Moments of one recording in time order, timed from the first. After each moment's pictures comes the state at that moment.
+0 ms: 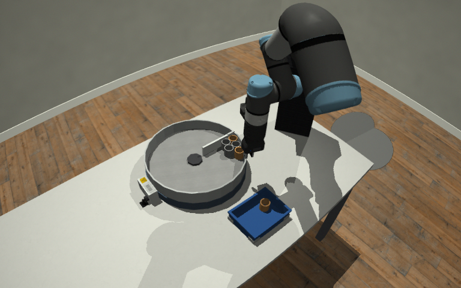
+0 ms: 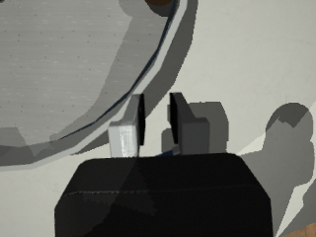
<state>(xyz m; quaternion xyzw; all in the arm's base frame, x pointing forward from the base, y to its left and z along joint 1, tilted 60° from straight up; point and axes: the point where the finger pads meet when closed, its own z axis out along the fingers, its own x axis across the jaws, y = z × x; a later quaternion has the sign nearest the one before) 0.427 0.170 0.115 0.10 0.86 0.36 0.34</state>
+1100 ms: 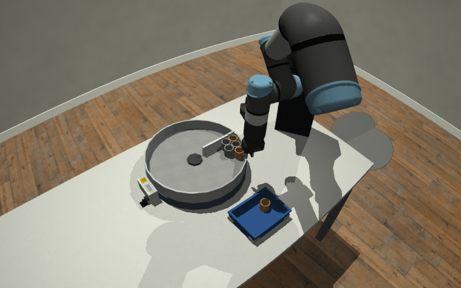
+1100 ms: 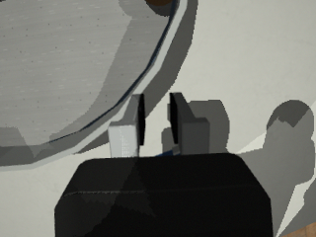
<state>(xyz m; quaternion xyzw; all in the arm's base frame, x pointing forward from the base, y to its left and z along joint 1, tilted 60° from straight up) 0.427 0.170 0.115 0.10 0.86 0.36 0.34</state>
